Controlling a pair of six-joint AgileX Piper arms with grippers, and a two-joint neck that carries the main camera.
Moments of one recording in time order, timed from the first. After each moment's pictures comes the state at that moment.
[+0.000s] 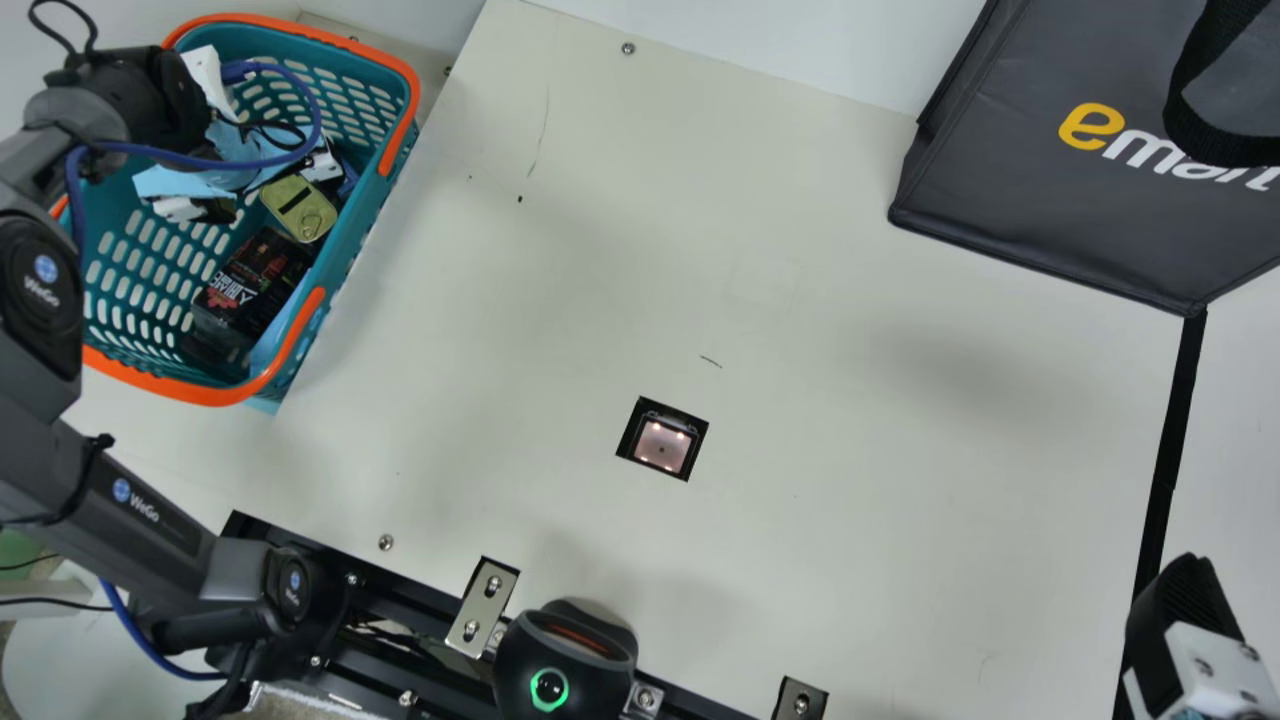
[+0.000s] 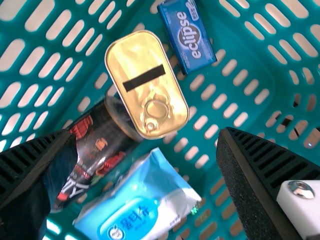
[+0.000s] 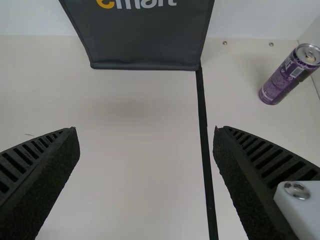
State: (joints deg) left arm 27.8 114.2 -72.4 3.9 40.2 -12.9; right arm 0.6 42.6 -69.8 -0.8 69.5 0.0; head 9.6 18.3
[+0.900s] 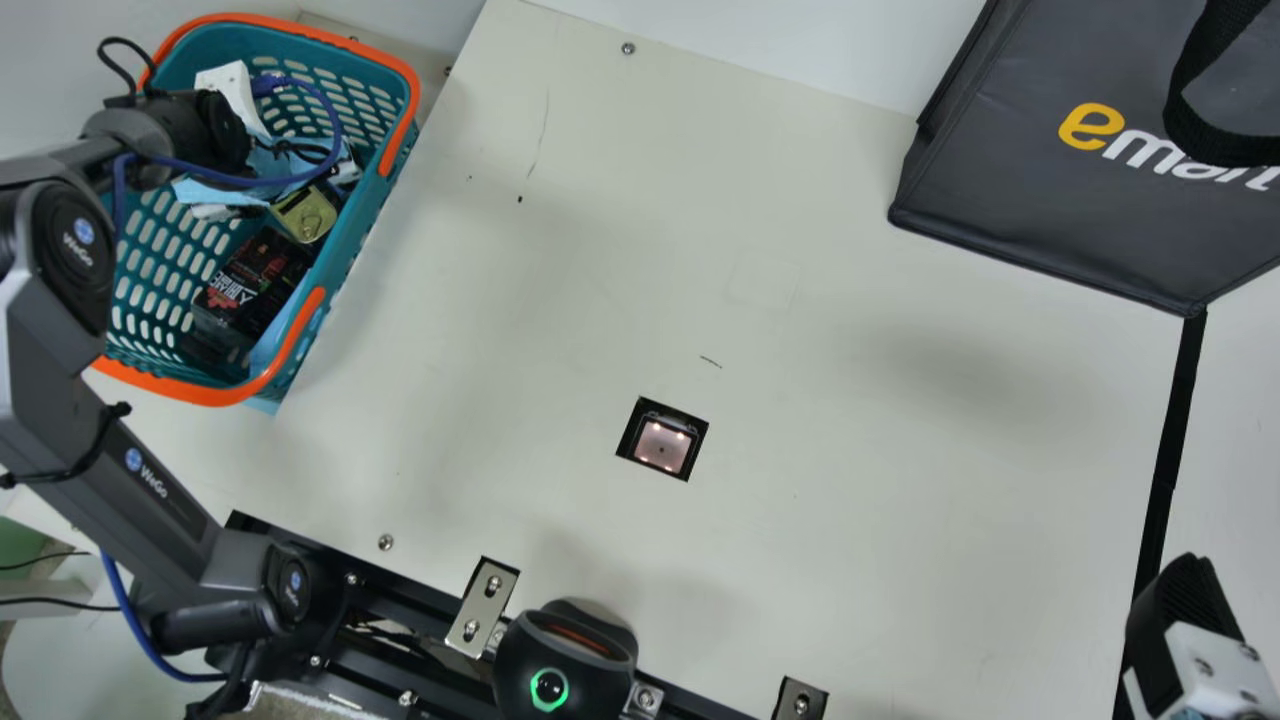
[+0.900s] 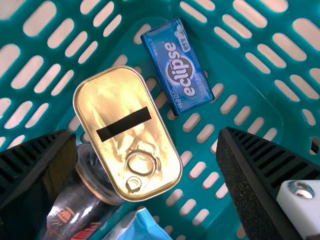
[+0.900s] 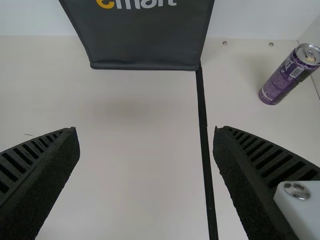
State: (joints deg) left arm 27.8 120.7 -68.9 3.0 23.6 -12.3; right arm 0.6 42.6 -69.8 -0.8 69.5 0.0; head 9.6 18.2
